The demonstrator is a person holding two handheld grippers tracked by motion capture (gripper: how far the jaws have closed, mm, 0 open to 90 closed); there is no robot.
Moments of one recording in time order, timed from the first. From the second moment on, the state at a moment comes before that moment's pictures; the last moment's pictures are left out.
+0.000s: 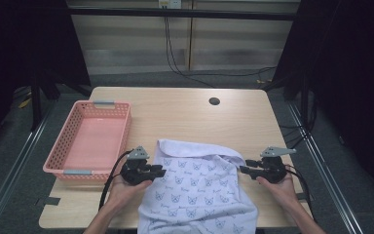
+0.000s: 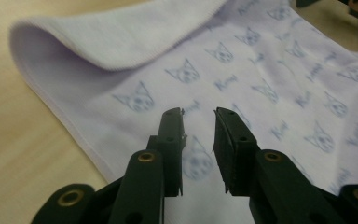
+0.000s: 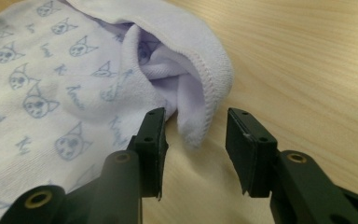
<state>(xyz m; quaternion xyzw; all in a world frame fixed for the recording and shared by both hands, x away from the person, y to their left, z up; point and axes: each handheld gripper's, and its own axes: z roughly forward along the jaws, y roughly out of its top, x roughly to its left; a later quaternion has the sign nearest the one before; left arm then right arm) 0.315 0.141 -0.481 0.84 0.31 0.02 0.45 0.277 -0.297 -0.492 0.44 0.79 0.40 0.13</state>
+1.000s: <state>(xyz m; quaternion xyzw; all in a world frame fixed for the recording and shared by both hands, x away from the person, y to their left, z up) 0.389 0.117 -0.498 0.83 0.33 0.05 0.45 0.323 -0.315 -0.439 0.43 0.75 0.47 0.17</state>
